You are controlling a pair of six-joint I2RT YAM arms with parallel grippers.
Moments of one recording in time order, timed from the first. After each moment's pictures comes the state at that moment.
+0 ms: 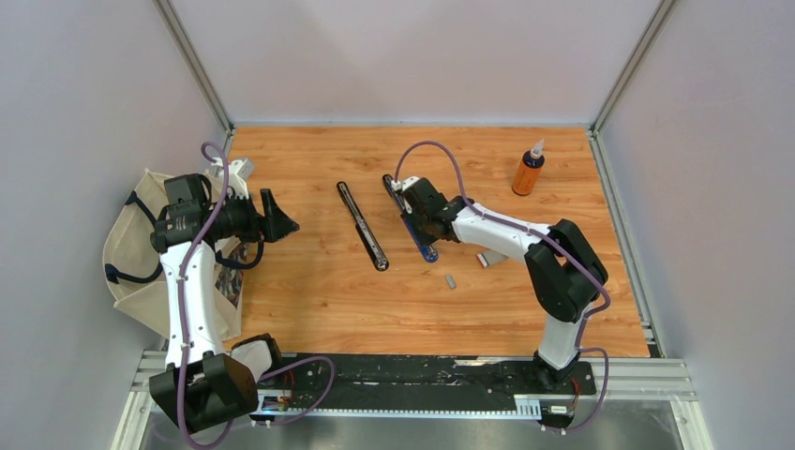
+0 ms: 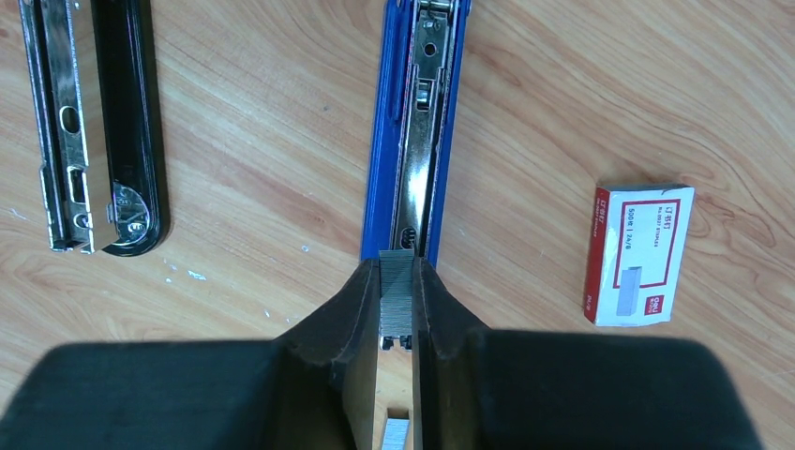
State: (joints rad) left arm 0.34 1.06 1.09 -0.93 0.83 0.19; right arm 0.74 1.82 1.28 -0.44 0.15 0.12
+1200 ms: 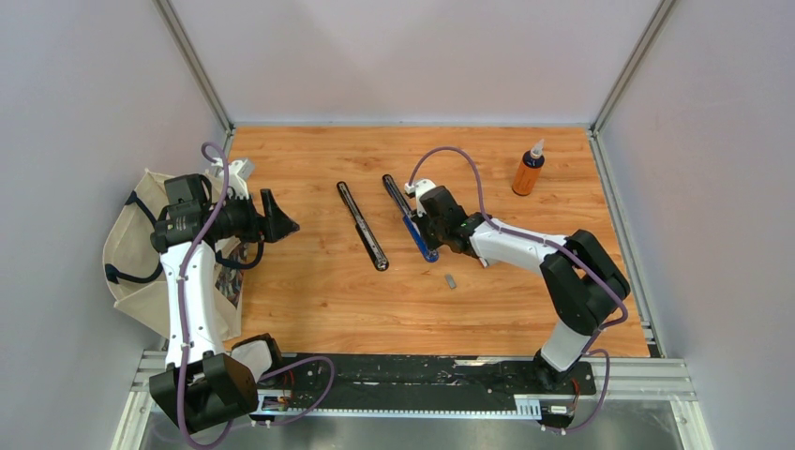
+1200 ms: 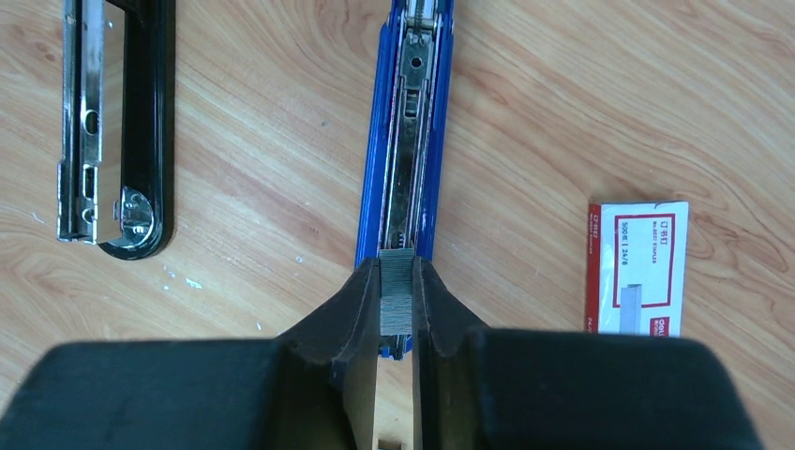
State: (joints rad) left arm 0.34 1.06 1.09 -0.93 0.83 0.19; right arm 0.71 1.70 1.04 -0.15 0.10 0.10
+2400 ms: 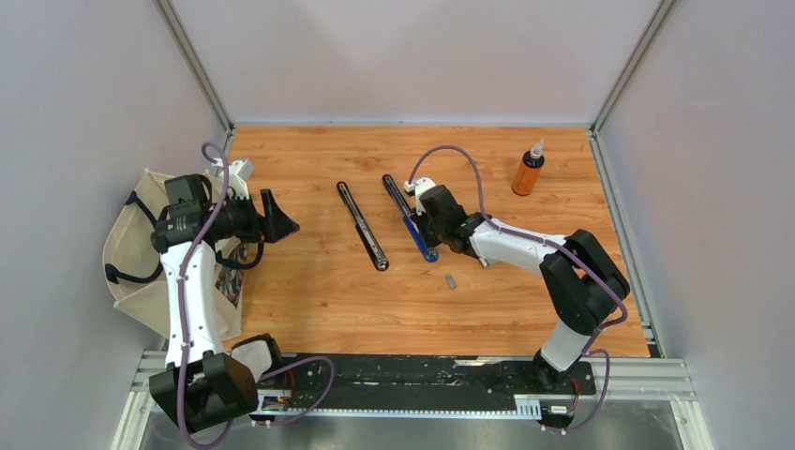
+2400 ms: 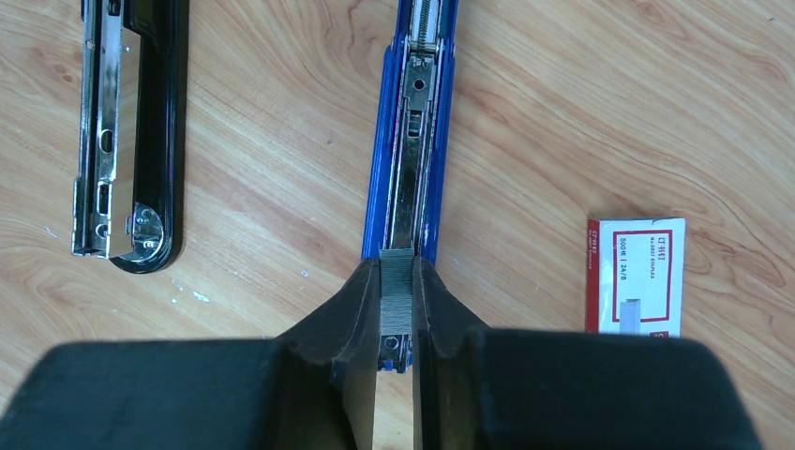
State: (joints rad) left arm 0.34 1.06 1.09 -0.93 0.84 0.19; right arm 0.71 1.70 1.04 -0.12 0.09 0.10
